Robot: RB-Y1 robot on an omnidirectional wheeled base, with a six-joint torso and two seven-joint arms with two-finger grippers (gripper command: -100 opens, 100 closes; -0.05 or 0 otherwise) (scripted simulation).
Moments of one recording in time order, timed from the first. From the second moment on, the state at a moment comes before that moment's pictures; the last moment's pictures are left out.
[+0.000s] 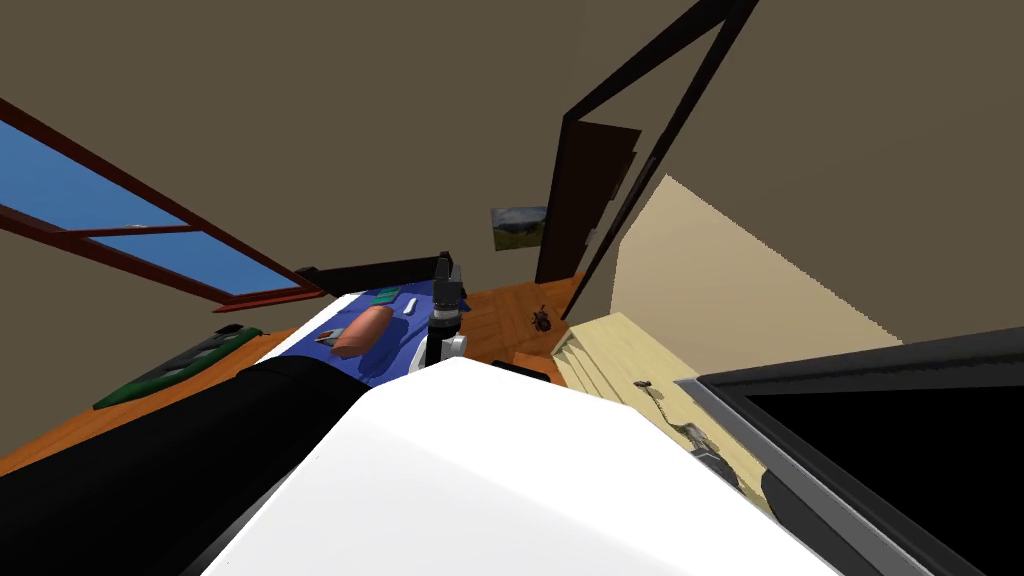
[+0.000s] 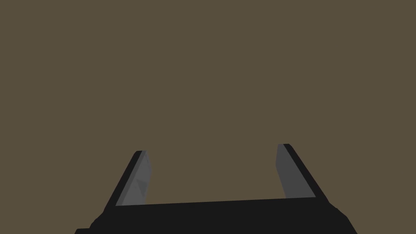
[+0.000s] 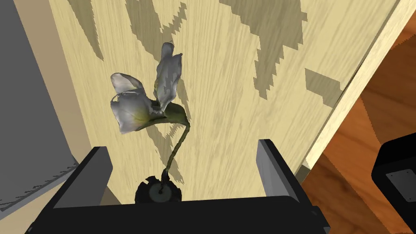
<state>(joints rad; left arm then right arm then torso) 0.49 -0.02 0.04 -2.25 -0.12 -0.64 -0.07 0.62 -0.78 0.15 -1.23 0.79 0.28 1.03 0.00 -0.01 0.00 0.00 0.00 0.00</state>
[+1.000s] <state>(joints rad) 0.49 -0.02 0.04 -2.25 -0.12 -0.64 -0.07 0.65 -0.78 0.21 -1.18 0.87 0.37 1.13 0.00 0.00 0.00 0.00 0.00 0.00</state>
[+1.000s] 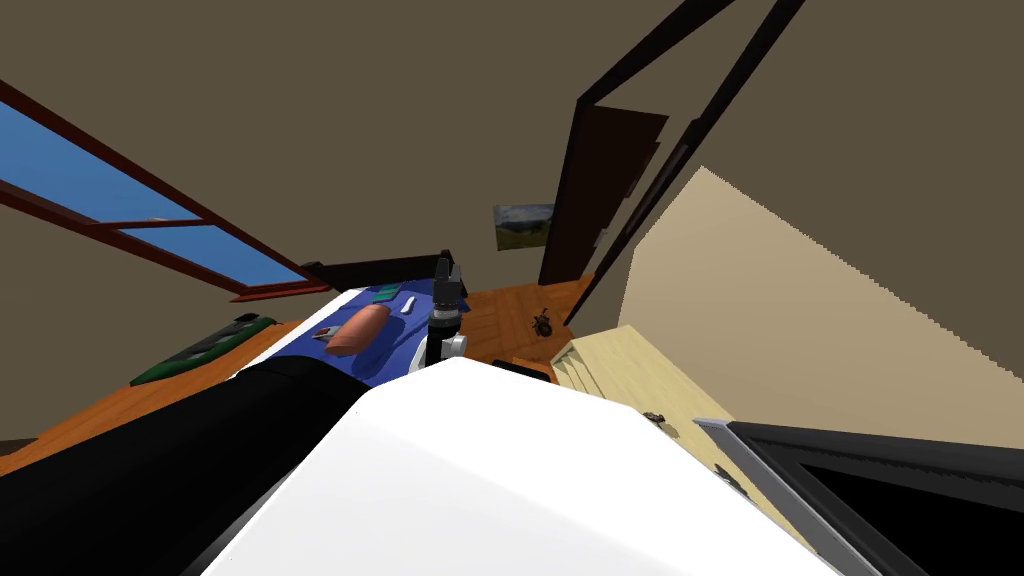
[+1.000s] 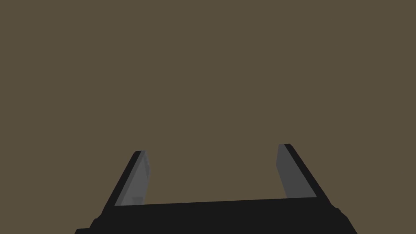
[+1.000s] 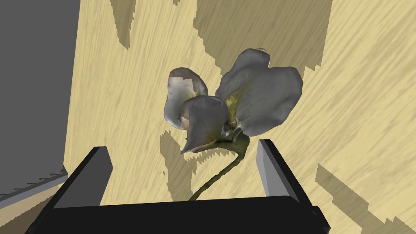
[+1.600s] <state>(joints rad) 0.49 -0.02 0.04 -2.25 -0.12 -0.64 -0.07 0.65 -0.78 0.21 -1.18 0.87 0.37 1.13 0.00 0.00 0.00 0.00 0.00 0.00</state>
